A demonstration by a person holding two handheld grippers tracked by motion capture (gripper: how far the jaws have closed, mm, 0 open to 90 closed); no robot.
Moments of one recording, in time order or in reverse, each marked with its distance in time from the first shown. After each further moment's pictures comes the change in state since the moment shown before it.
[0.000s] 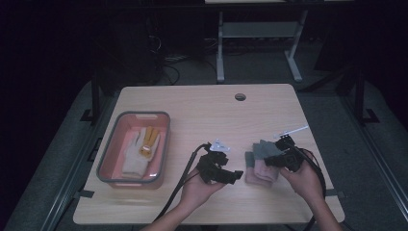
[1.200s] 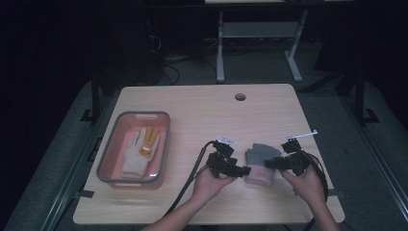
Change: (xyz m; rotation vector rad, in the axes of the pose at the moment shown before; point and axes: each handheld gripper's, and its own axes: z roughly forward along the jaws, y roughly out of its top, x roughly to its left) left arm 0.007 0.015 0.037 0.037 -0.082 -0.133; right arm -0.020 -0.018 0.000 -0.078 0.047 0.090
